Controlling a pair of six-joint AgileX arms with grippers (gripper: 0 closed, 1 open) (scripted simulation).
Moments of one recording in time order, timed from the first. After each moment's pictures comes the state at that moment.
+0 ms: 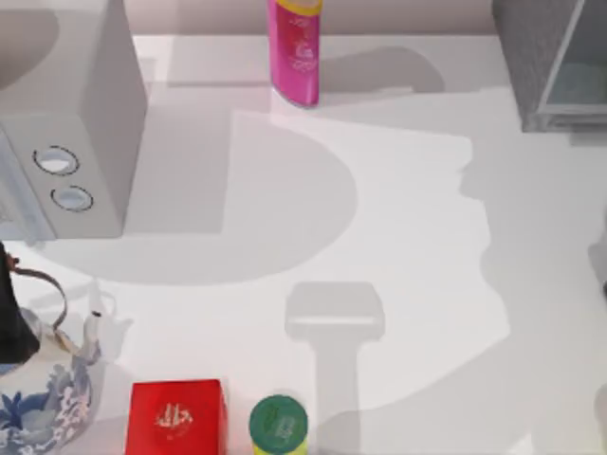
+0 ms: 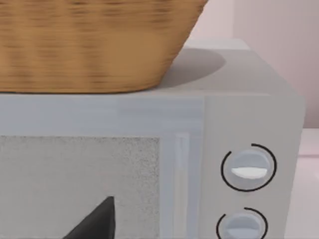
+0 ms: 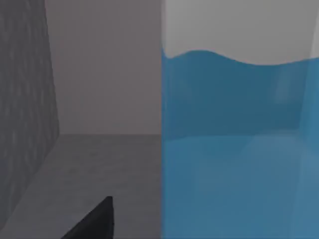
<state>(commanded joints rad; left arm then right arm) 0.00 0.00 0.00 0.00 0.00 0.00 -0.22 2.16 0.99 1.17 -0.18 0.01</state>
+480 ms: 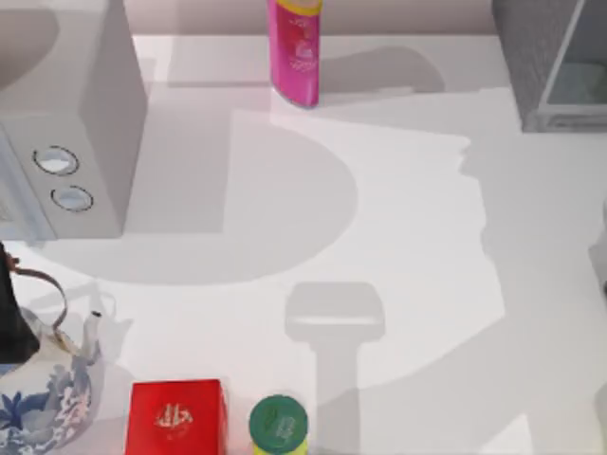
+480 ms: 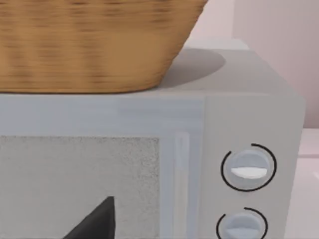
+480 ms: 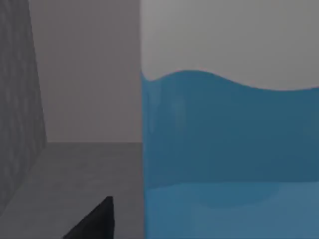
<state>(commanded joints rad) 0.00 0.00 0.00 0.00 0.00 0.00 -0.21 2.22 1.11 1.11 -0.17 0.01</state>
